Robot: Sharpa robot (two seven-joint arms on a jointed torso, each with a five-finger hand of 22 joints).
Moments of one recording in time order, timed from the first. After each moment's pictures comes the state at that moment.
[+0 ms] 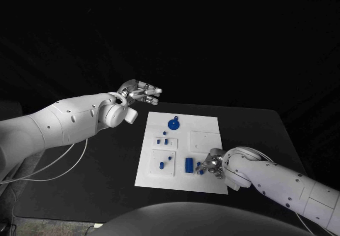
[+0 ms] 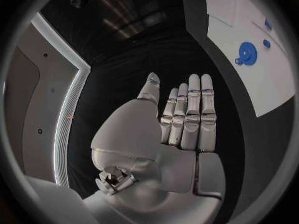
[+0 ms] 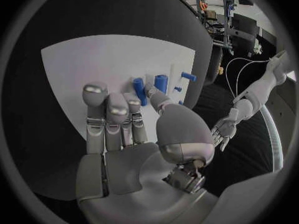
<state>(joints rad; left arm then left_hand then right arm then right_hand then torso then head) 1.15 -0.71 -0.08 1.10 -0.26 -0.16 0.26 1.37 0.03 -0.11 0.02 0.05 1.05 0.14 0.07 0.07 1.17 0.11 0.07 0.06 1.31 0.07 0.07 0.13 0.06 1.16 0.05 0.14 0.12 0.72 -0.59 0.17 1.33 -1.22 0.01 -0.61 1.00 0.05 0.35 -0.21 0.10 1.20 0.02 0.06 0.39 1.35 -0.04 0.90 1.24 1.46 -0.09 1.01 1.13 0.07 1.46 -0.12 0.67 1.31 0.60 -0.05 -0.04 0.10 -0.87</state>
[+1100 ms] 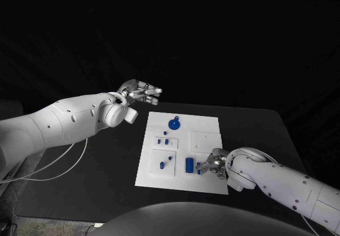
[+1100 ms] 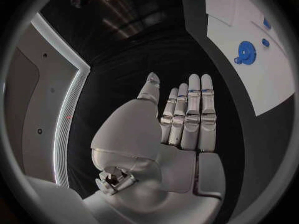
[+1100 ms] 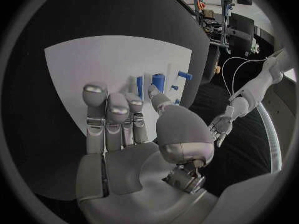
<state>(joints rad) 1.15 -0.71 -0.08 1.11 -0.26 -0.16 0.26 1.37 0.03 -0.11 0.02 0.05 1.05 0.14 0.07 0.07 1.17 0.11 0.07 0.06 1.31 0.07 0.07 0.13 0.06 1.16 0.05 0.14 0.12 0.72 -0.63 0.17 1.37 -1.20 0.00 -0.58 0.97 0.00 0.27 -0.14 0.06 1.21 0.02 0.07 0.35 1.35 -0.04 0.90 1.24 1.46 -0.09 1.00 1.13 0.07 1.46 -0.12 0.67 1.31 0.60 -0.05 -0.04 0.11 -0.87</state>
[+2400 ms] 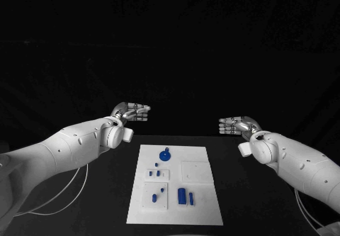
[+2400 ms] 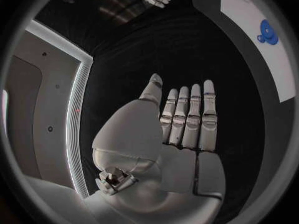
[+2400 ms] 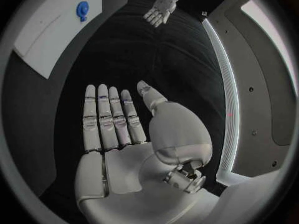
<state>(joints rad) 1.14 -0.57 -0.08 0.86 -0.13 -0.22 0.31 1.38 0.06 -0.09 0.00 0.05 1.02 0.10 0.07 0.06 1.08 0.10 0.06 0.06 1.06 0.10 0.07 0.06 0.07 1.07 0.13 0.07 0.08 0.90 -0.54 0.35 0.78 -0.53 -0.07 0.16 1.12 0.04 0.26 -0.19 0.20 1.02 0.11 0.07 0.06 1.08 0.12 0.06 0.06 1.08 0.11 0.06 0.08 0.17 0.96 0.20 0.07 0.16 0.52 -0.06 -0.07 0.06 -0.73</state>
